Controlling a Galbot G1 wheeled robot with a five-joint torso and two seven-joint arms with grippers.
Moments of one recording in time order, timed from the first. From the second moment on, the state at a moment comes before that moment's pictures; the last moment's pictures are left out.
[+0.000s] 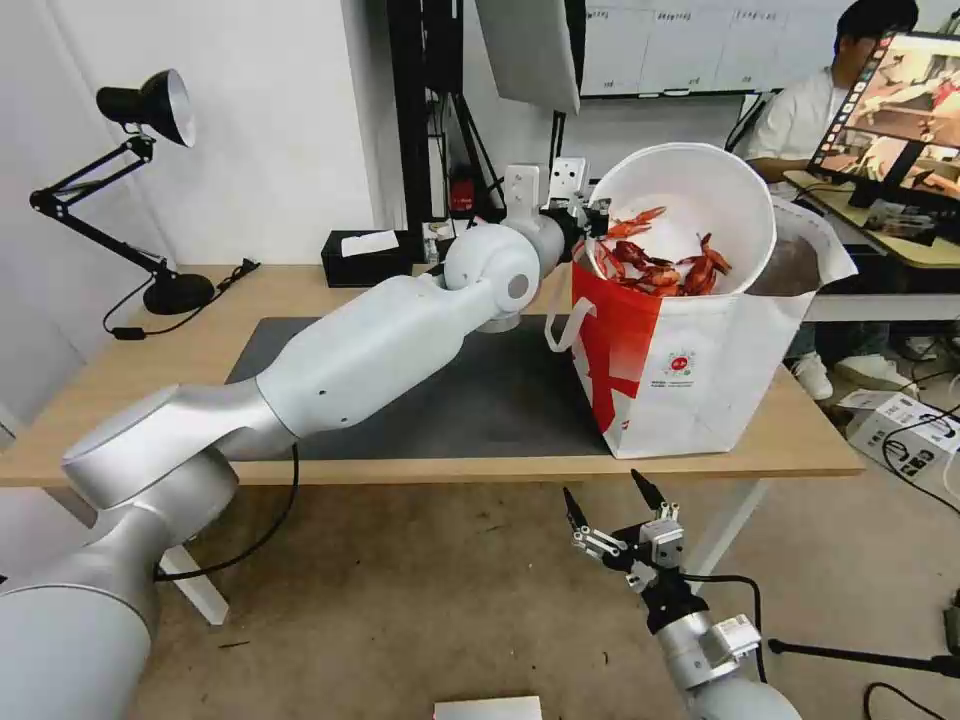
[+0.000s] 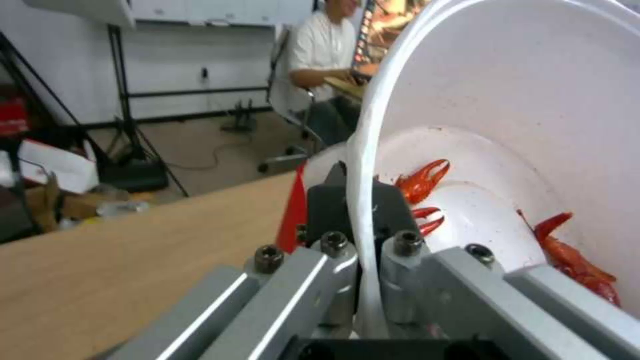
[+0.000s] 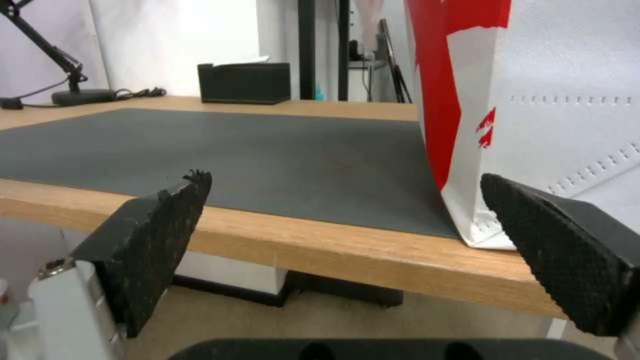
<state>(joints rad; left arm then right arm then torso) -0.15 -1.29 0.60 -1.42 -1.35 0.31 -0.37 -1.59 1.01 0.25 2.06 0.31 0.26 0.18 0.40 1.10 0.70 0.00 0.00</state>
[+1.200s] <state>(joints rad) -0.10 -1.20 0.57 -1.54 -1.45 0.40 -0.35 -1.59 1.01 0.25 2.06 0.31 0.26 0.18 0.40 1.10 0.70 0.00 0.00</state>
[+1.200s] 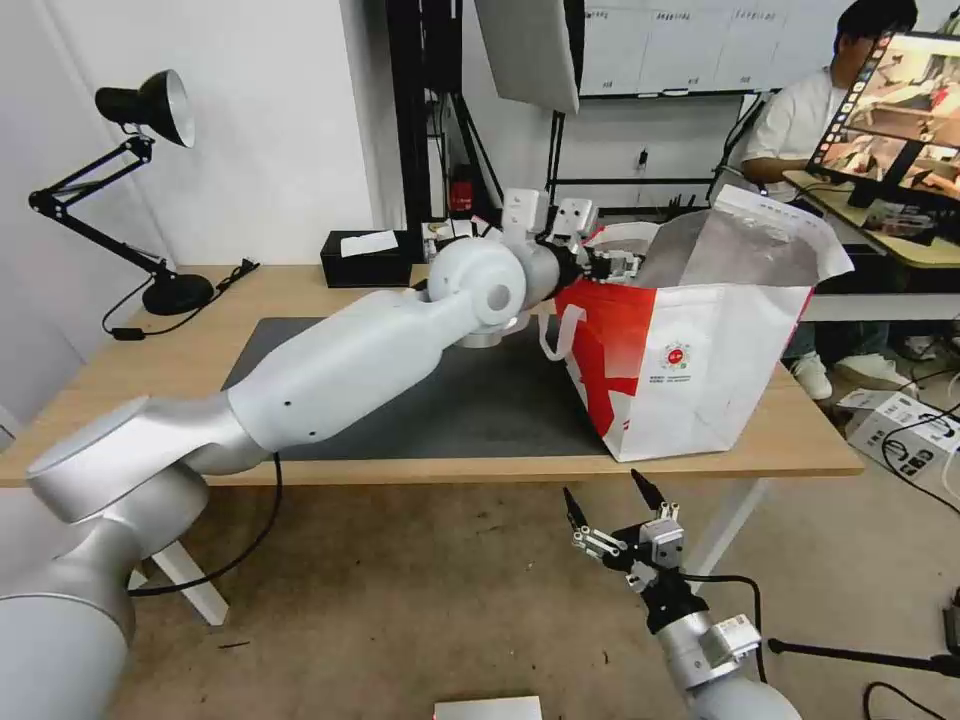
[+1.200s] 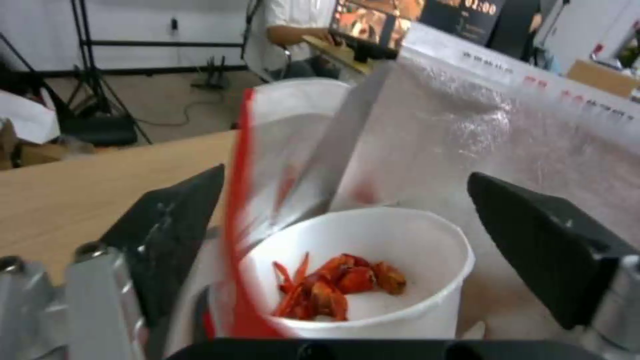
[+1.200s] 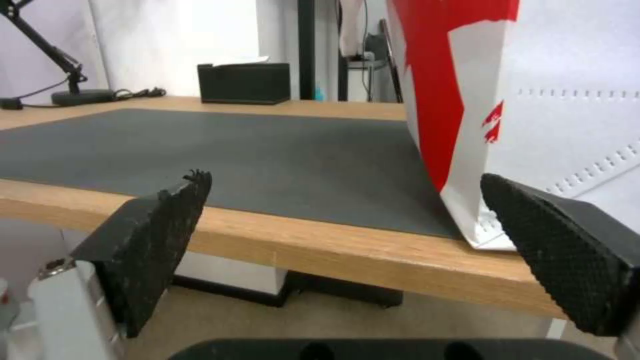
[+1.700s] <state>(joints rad) 0.36 -0.80 0.20 -1.87 -1.29 0.35 -0.24 -1.59 1.01 0.25 2.06 0.31 0.26 0.18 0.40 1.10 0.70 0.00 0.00</state>
